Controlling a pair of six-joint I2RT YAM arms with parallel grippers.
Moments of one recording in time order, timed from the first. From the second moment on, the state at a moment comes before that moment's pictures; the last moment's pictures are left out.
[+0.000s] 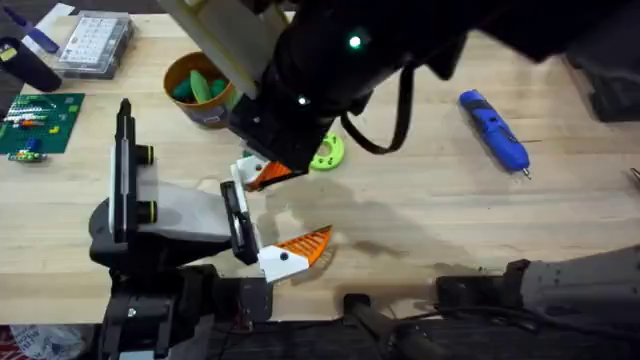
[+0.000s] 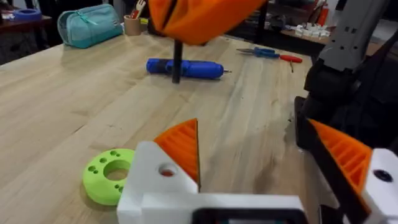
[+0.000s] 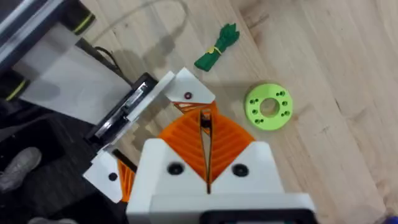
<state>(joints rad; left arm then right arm) 0.07 0.01 0.02 -0.17 1.31 0.02 1.08 1.70 1.92 -1.28 0.02 0.02</state>
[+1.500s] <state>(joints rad) 0.07 0.01 0.02 -0.17 1.31 0.02 1.11 1.79 1.92 -1.26 0.02 0.04</state>
